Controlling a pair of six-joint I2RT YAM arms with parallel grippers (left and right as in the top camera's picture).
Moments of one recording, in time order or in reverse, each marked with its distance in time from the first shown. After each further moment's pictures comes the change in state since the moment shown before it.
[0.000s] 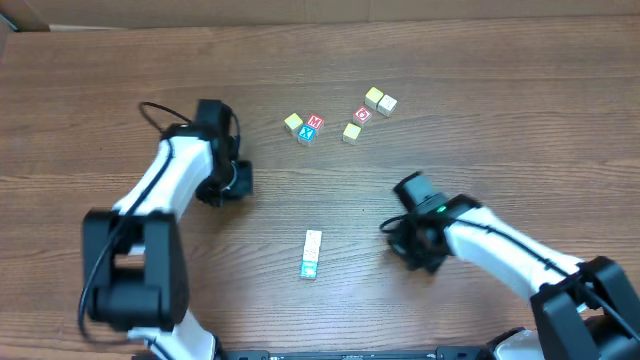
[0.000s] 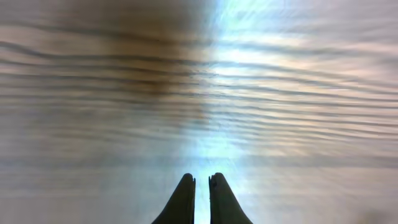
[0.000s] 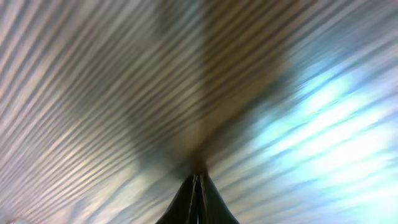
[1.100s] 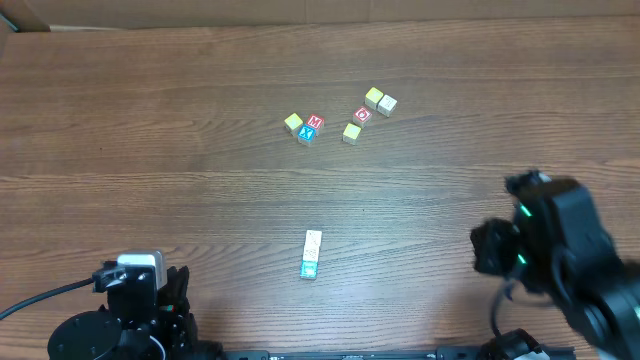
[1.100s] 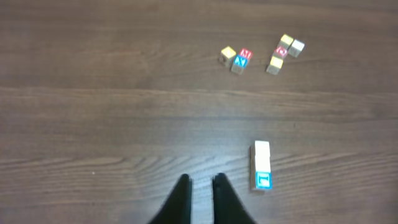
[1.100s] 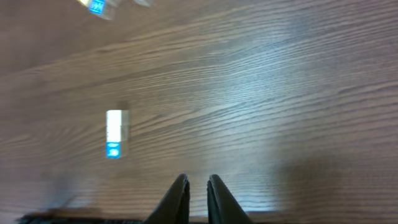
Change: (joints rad) left arm -0.037 -1.310 0.009 -0.478 -0.049 0.009; right arm -0.090 -0.699 0.515 -0.705 0.108 -0.593
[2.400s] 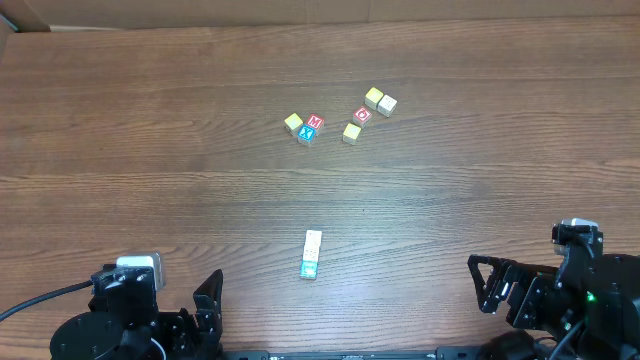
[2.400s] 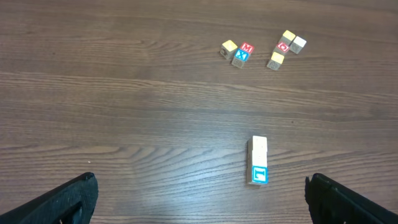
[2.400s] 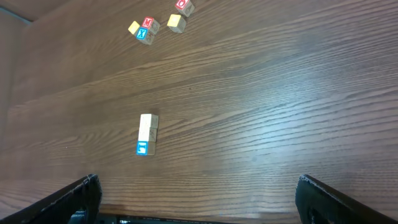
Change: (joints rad) left arm 0.000 0.000 0.000 -0.021 0.001 -0.047; right arm 0.000 -0.214 0.006 -0.032 -0.018 0.030
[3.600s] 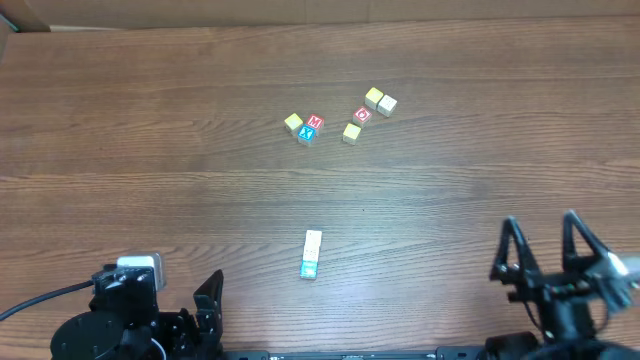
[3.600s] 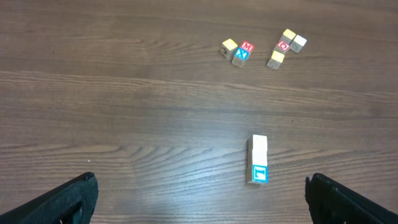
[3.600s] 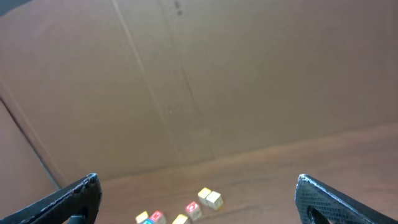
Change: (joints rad) left arm 0.000 0.000 -0.001 -0.003 0.000 0.000; right arm -0.227 -0.640 -0.729 1.025 0.072 -0.259
